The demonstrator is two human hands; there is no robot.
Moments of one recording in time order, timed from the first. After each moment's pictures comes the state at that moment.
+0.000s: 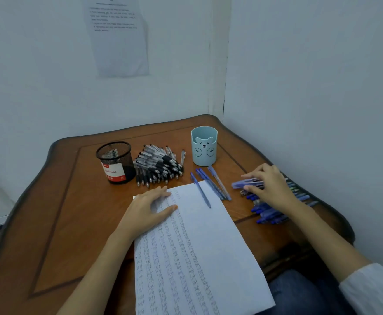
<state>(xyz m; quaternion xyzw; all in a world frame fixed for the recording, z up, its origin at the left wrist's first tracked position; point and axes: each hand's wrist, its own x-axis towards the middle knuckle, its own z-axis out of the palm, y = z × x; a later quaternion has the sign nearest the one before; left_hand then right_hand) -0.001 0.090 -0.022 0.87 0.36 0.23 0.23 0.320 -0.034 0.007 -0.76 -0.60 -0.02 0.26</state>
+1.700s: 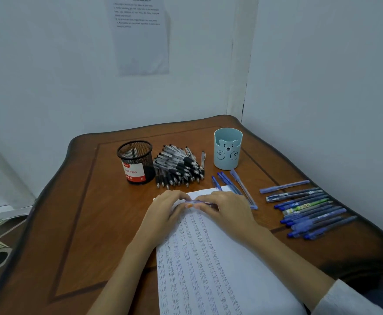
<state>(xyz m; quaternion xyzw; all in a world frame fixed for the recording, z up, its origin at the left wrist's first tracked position) -0.005 0.088 -0.025 0.87 0.32 0.32 0.21 0.179 0.012 -0.004 -0.65 -0.71 0.01 0.28</state>
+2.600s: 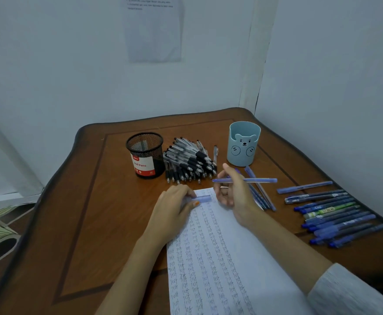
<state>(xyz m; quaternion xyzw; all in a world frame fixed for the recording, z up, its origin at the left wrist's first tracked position) -0.005 0.093 -0.023 0.86 0.35 0.31 0.18 0.165 0.053 0.008 -0.53 -0.30 0.50 0.61</state>
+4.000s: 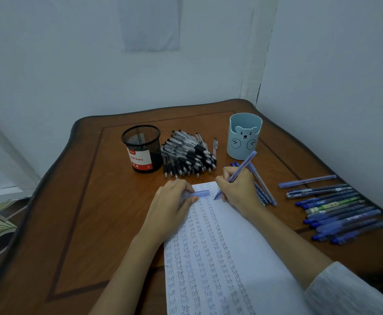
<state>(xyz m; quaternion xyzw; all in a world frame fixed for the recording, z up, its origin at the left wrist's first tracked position) -0.004 0.090 -0.021 0.86 0.37 0.30 0.17 0.179 0.066 -0.019 -0.61 -0.47 0.26 0.58</state>
